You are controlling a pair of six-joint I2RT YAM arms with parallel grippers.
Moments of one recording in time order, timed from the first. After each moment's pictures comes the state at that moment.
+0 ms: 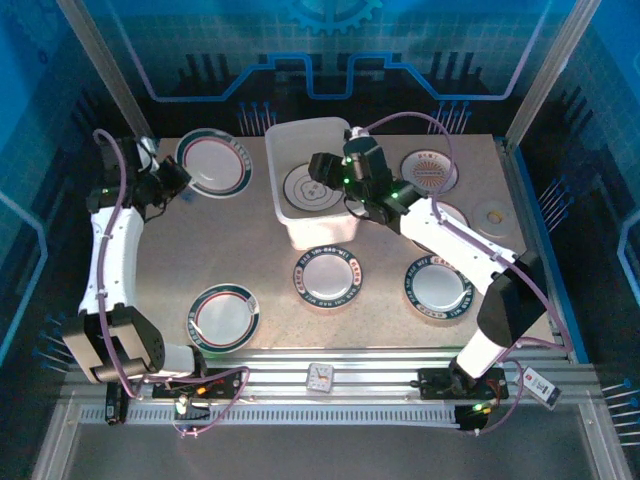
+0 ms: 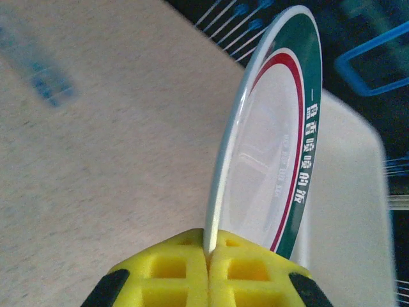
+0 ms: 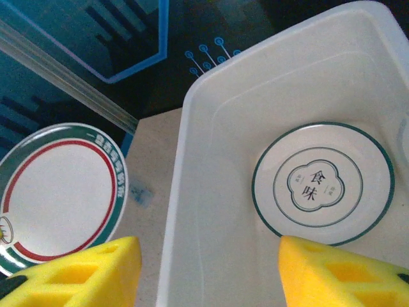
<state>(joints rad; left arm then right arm) 0.28 1.38 1.37 -0.68 0.41 -0.56 0.64 1.64 1.48 -0.24 0.10 0.71</state>
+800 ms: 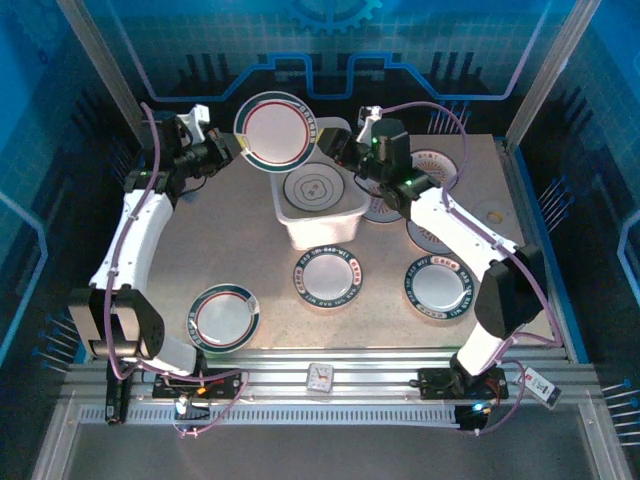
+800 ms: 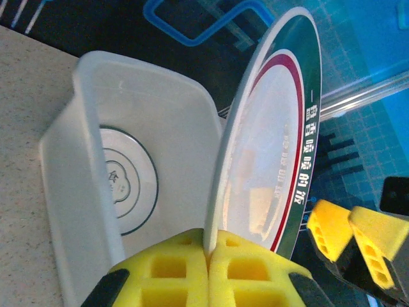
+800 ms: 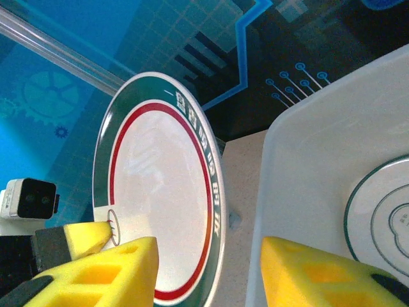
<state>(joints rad) 0.05 1.49 1.44 -0.38 0.66 -0.67 0.51 1.69 1.49 0.01 -0.23 0.88</state>
